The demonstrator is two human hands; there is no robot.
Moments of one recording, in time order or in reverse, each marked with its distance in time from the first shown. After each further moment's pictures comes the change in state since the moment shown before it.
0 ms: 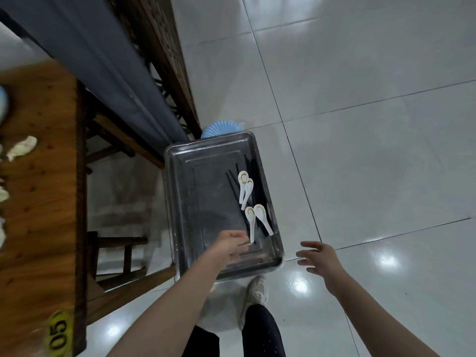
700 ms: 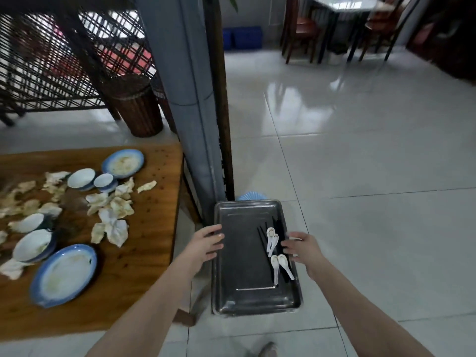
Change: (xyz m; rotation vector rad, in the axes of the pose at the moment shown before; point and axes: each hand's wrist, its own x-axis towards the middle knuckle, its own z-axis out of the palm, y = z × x) left_hand -0.223 0.010 -0.154 -0.230 0.152 0.483; right_hand -0.206 -0.112 0.088 0.003 -0.102 -0.426
